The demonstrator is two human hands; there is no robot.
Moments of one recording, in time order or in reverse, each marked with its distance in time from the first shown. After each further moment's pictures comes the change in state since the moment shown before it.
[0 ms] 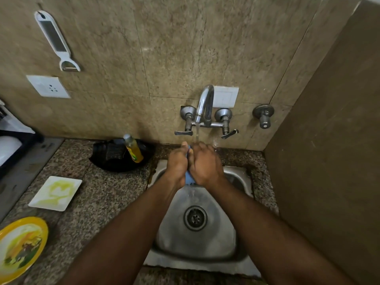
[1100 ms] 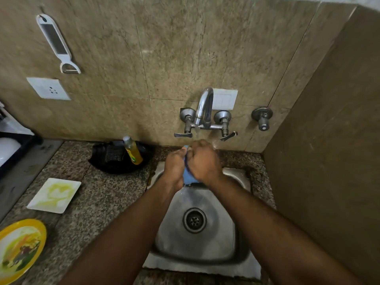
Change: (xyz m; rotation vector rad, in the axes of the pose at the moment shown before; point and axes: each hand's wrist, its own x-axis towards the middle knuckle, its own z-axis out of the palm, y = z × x) left_hand 0.006 -0.003 -0.011 0.021 -0.066 0.014; right_hand 0.014 -0.005 -0.009 0.086 -0.004 0.063
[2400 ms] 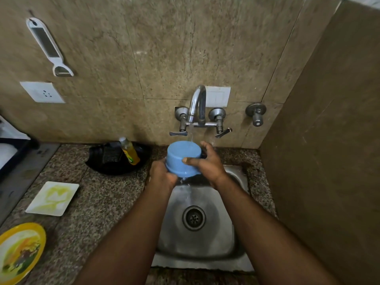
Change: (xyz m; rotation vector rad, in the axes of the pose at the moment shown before) left_hand 0.017 -0.006 -0.020 -0.458 0.163 -0.309; right_hand -0.021 0.033 0.007 1.006 -0.122 0.475
